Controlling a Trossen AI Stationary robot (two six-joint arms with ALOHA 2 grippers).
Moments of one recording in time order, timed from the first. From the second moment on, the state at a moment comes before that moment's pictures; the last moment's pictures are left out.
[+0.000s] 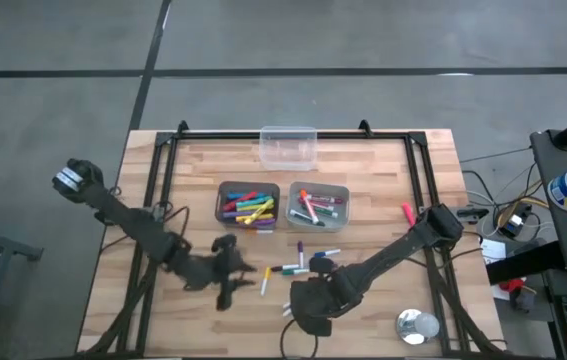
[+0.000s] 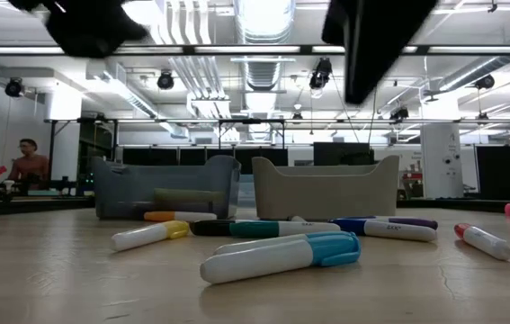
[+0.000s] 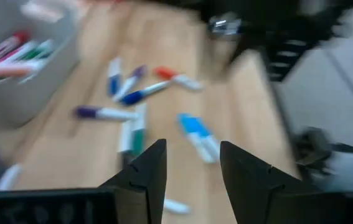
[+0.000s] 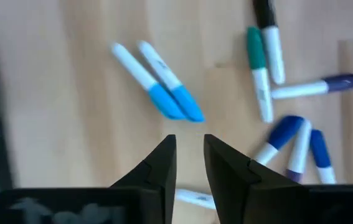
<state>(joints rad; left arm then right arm) -0.62 1.30 0.77 0.02 -0.46 -0.53 0.54 2.09 1.78 -1.02 0.17 0.65</state>
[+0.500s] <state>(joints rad) -0.75 1.31 0.76 0.16 -0.50 -0.38 0.56 2.09 1.68 -1.05 0.13 0.70</state>
